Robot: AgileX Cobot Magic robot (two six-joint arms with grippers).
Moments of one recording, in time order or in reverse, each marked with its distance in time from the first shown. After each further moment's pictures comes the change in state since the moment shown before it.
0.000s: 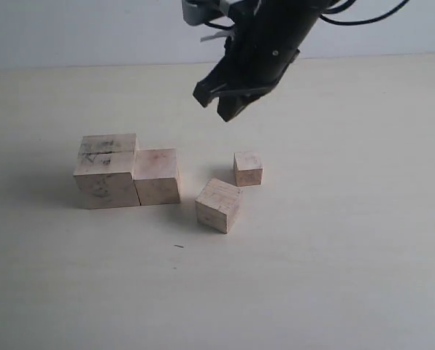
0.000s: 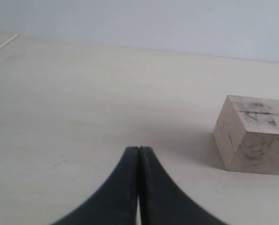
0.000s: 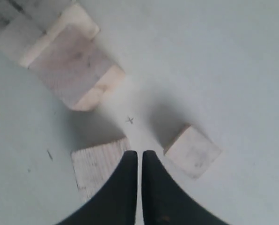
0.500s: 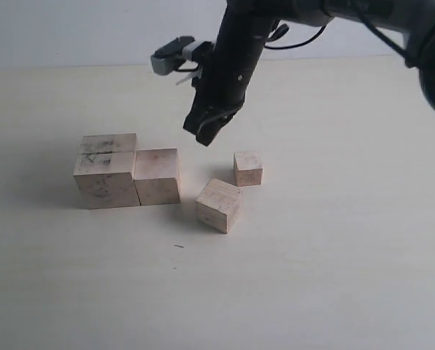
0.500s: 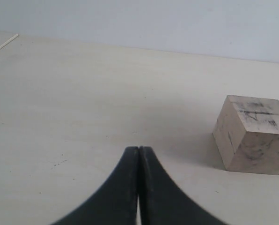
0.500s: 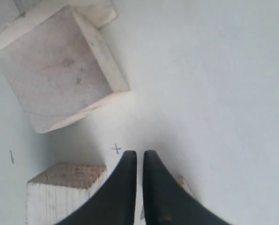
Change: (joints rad) left arm 0.000 0.000 0.000 0.000 0.000 0.000; right arm 0.006 0.373 -0.432 0.010 0.254 -0.259
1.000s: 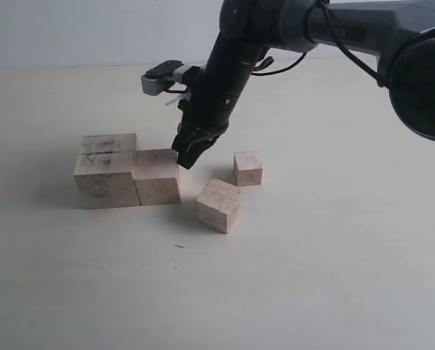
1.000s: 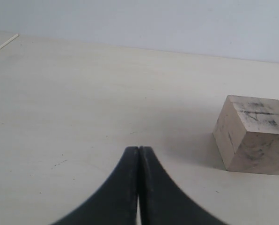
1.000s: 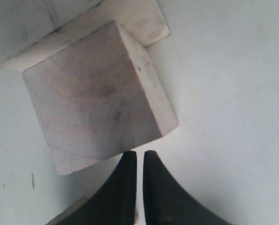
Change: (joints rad) left arm 0.000 0.000 0.000 0.000 0.000 0.000; right arm 0.007 0.098 -0.002 0.171 -0.012 -0.145
